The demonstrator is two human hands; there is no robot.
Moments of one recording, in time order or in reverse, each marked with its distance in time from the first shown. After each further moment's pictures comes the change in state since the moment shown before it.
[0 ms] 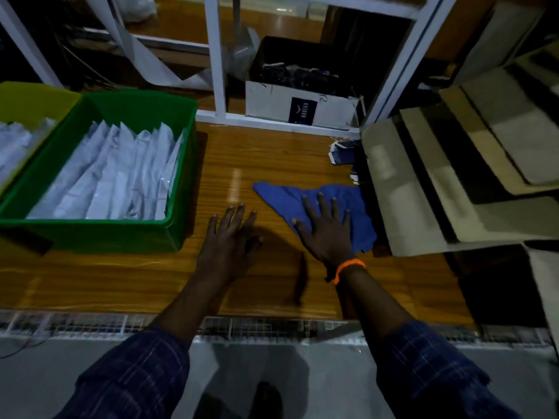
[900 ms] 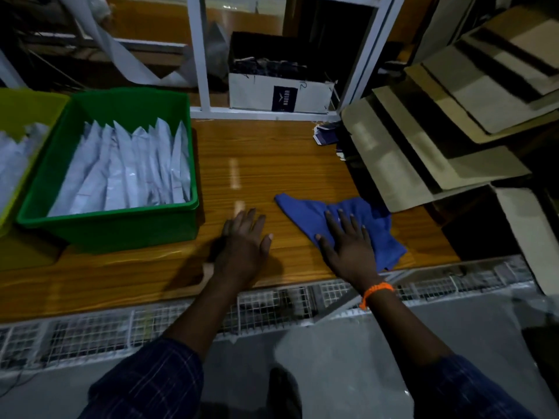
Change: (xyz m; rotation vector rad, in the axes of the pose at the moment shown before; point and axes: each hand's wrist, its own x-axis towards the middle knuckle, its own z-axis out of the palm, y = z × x) left_hand -0.038 -0.002 0.003 -0.184 0.009 0.102; right_hand -0.123 -0.010 0.018 -0.027 0.146 0.163
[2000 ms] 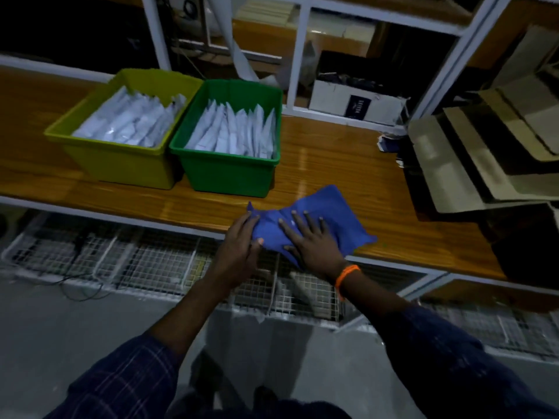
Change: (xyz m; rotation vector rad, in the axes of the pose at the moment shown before) left_hand -0.174 -0.043 -0.059 -0.325 0.212 -0.163; right_hand -0.047 -0.142 0.041 -0.291 -0.145 -0.722
